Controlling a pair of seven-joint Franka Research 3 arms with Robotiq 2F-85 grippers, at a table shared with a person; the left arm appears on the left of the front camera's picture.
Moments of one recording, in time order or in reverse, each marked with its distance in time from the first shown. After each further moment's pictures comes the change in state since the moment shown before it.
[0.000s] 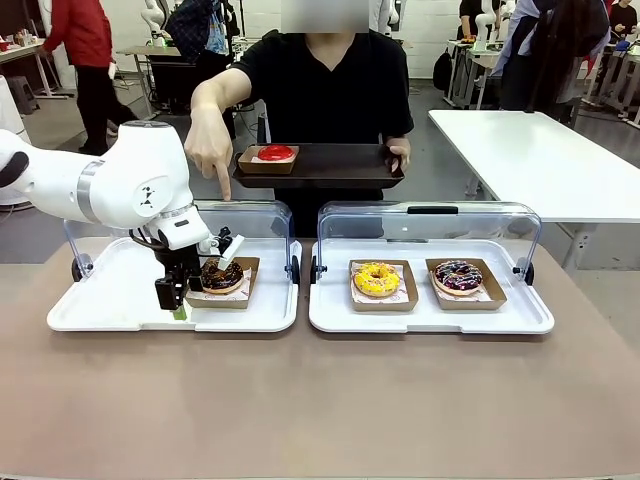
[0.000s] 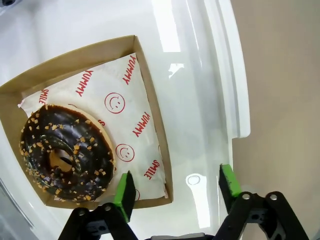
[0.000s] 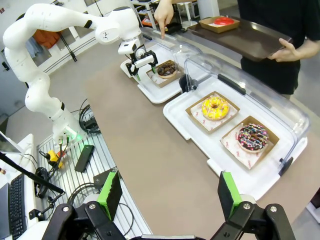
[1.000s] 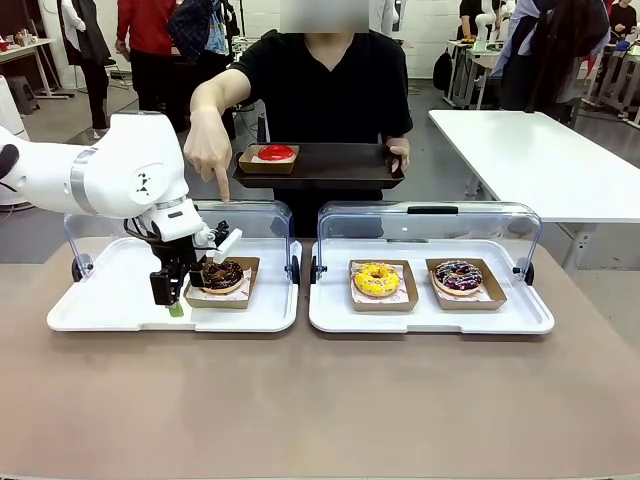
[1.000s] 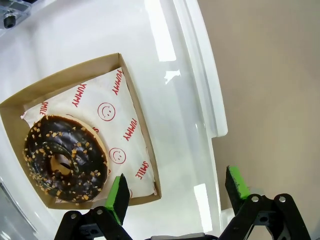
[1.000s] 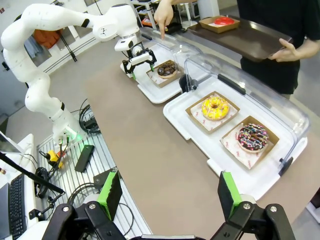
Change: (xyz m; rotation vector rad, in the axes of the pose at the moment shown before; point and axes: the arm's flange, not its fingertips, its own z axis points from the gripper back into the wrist) left arm 0.001 -0.006 0.014 -0.035 -0.040 -0.042; right arm 0.000 0.000 0.000 0.000 0.000 0.000
